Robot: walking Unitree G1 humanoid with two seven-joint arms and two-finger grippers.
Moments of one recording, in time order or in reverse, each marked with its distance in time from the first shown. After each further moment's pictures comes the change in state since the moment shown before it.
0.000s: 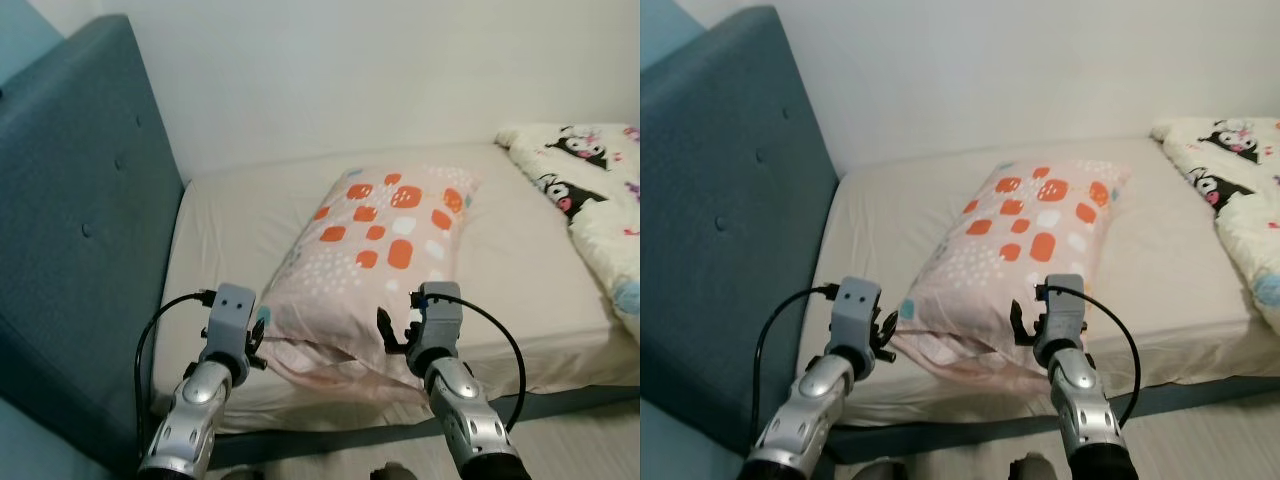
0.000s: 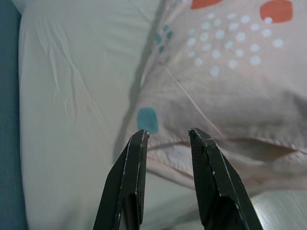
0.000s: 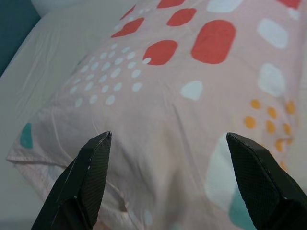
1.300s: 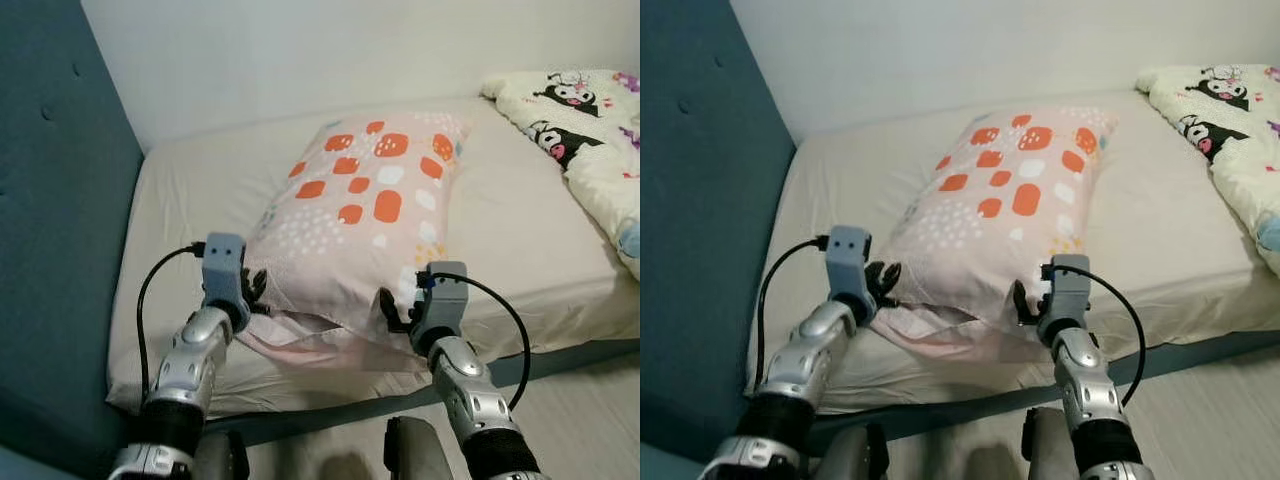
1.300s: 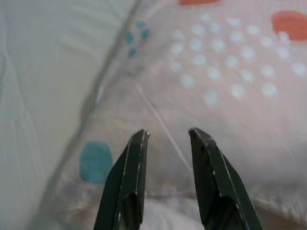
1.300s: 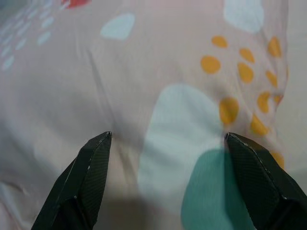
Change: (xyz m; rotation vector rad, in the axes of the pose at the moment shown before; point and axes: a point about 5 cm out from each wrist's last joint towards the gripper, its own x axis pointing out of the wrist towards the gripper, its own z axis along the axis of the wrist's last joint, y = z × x) left arm 0.043 0.020 0.054 -0.226 -0.082 -0.010; right arm 0.011 -0.007 0.025 0.021 -0.065 0.001
